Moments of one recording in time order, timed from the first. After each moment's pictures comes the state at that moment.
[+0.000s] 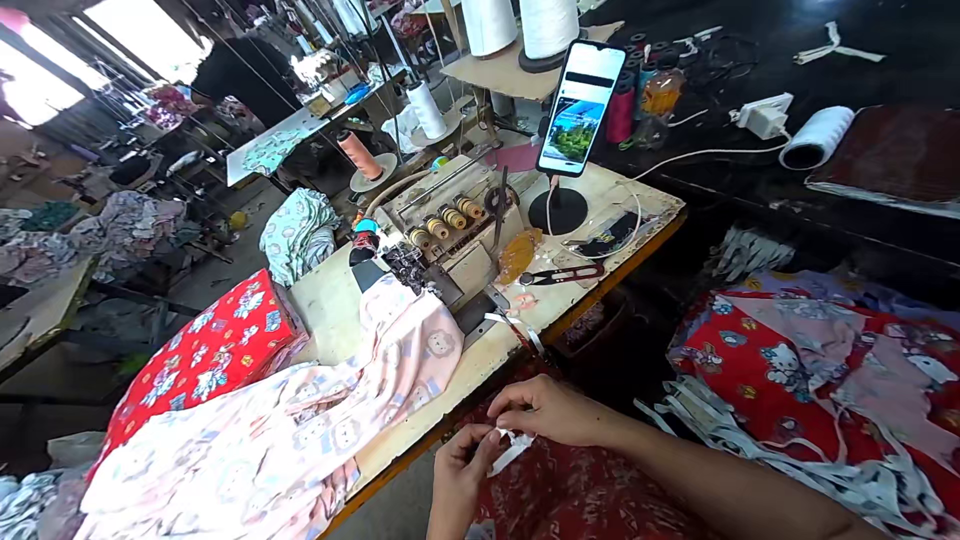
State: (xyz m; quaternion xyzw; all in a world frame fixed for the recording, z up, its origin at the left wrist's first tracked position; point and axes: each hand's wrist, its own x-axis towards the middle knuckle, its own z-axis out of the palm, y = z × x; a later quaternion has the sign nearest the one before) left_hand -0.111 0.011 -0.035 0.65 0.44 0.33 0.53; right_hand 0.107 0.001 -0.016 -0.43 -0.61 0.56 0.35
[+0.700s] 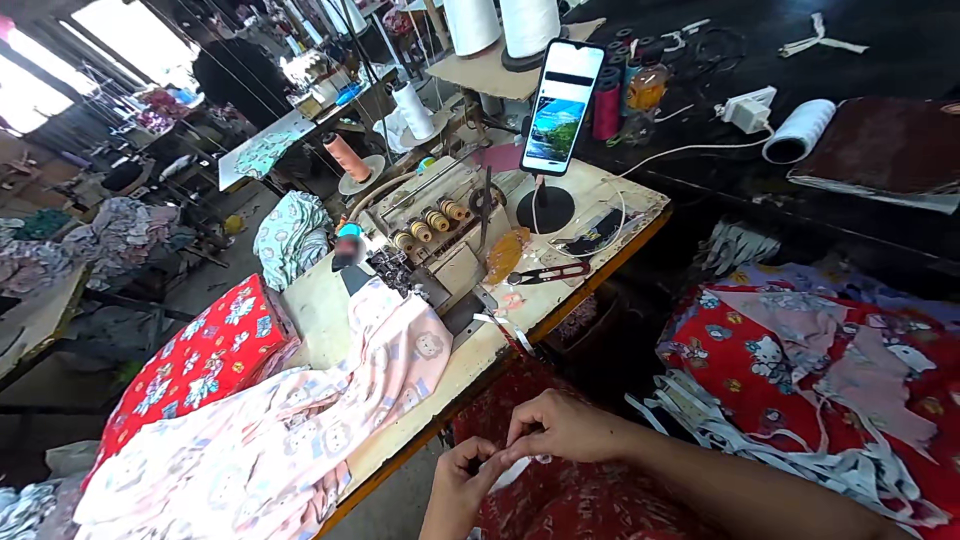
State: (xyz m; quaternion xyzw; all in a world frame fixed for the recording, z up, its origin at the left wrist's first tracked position) left_hand -0.108 0.001 -0.024 0.70 0.41 0.25 0.53; right_hand 0.127 -0.025 -0.021 -0.41 -0.62 0.58 0.32
